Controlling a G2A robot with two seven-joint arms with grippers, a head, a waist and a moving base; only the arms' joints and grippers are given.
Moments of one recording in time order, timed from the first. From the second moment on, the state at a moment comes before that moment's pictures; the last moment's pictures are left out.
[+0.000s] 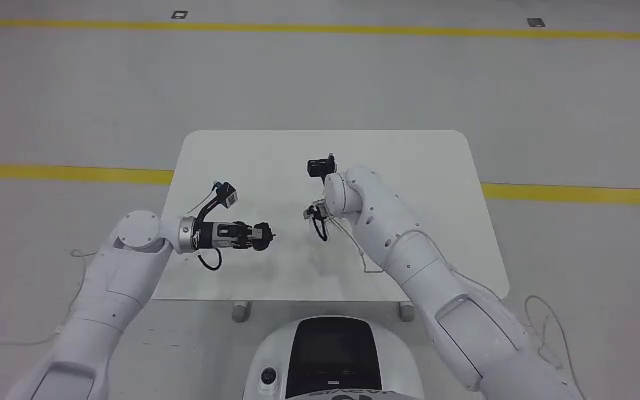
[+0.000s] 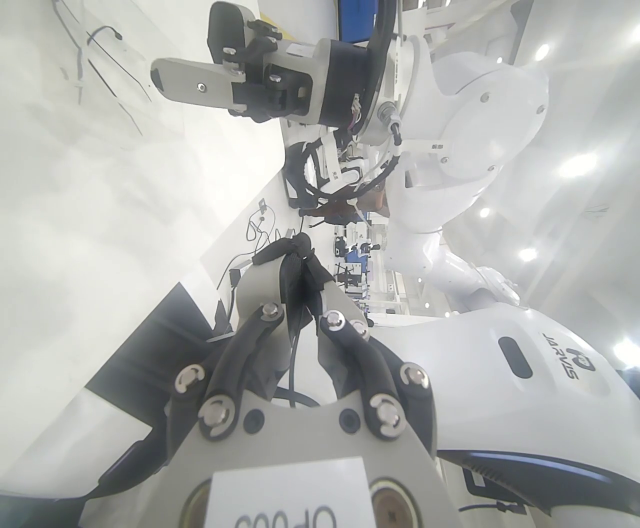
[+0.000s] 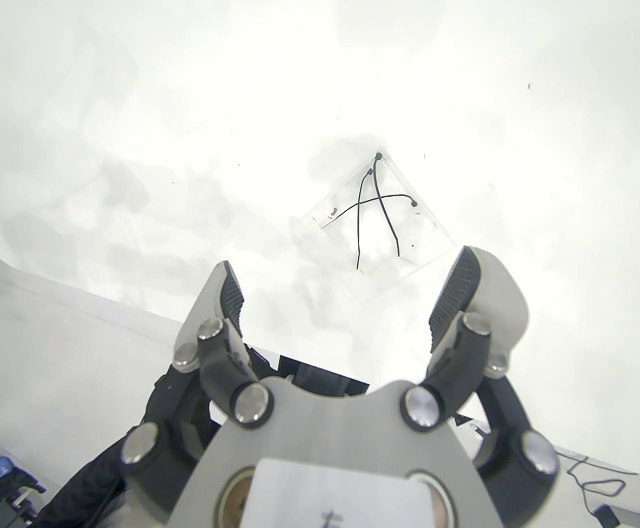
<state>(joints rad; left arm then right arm) 1.11 -0.98 -1.15 -1.14 -0.49 -0.34 -1.39 -0.80 -1.69 0.94 -0.91 -1.09 0.33 1.16</state>
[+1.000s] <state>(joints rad) 1.11 -0.98 -1.15 -1.14 -0.49 -0.34 -1.39 -0.68 -1.82 1.02 -0.55 -1.09 0.34 1.04</state>
